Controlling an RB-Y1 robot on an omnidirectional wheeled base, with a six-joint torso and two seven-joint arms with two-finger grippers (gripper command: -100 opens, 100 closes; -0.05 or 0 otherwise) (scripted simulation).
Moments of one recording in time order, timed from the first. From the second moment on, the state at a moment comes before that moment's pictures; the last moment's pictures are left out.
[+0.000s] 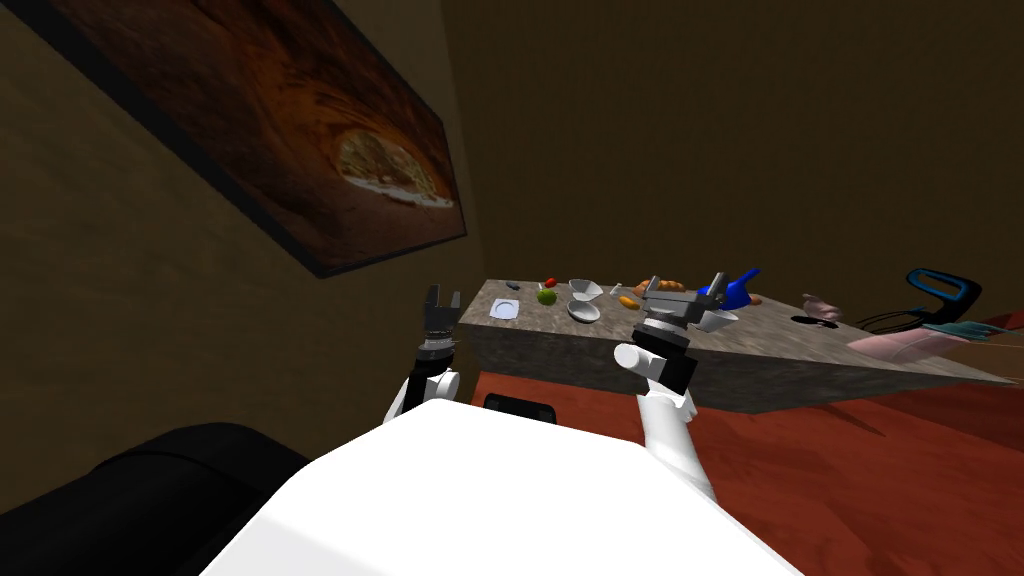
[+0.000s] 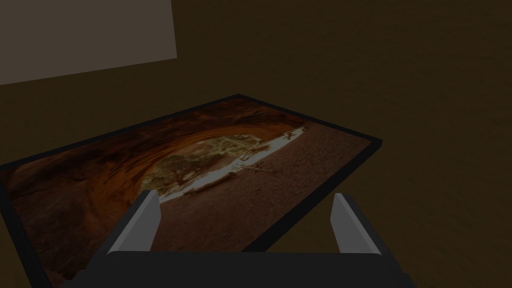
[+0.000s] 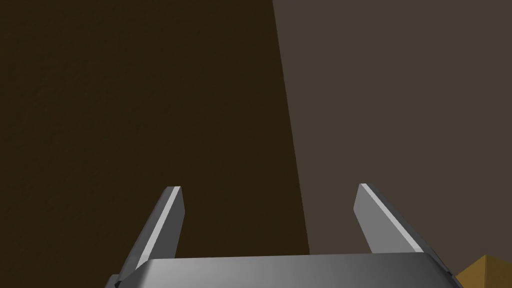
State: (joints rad) left arm 0.52 0.01 -0.06 -2.25 -0.02 -0.57 0.08; right arm -0.03 -0.17 -0.30 -1.84 -0.50 -0.57 -0.16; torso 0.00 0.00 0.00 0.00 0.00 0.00
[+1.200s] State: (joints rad) left arm 0.52 0.01 -0.06 -2.25 -0.02 -0.57 0.08; right arm -0.16 -0.18 -0.37 -1.72 -0.67 -0.61 -0.17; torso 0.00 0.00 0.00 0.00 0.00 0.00
